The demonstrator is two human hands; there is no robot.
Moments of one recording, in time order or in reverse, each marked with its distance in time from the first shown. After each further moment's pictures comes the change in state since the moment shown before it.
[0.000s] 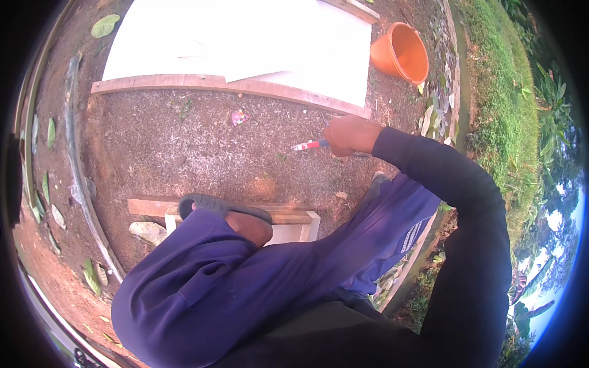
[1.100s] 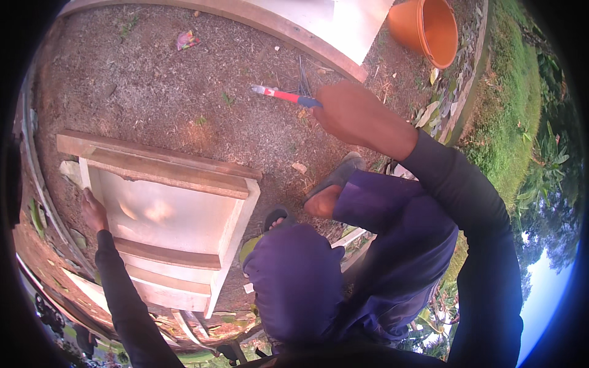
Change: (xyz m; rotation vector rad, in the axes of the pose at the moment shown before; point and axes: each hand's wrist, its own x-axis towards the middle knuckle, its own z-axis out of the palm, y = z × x) left_hand -0.013 -0.034 0.012 0.031 0.326 0.115; right_hand -0.011 0.047 0.087 0.263 0.363 -0.186
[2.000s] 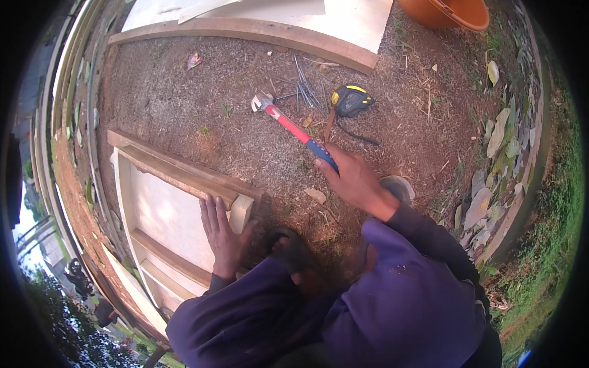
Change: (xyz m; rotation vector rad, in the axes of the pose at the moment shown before) left_hand -0.369 0.272 0.058 -0.067 0.034 0.700; right_hand -0.031 0.092 0.269 0.790 0.480 -0.191
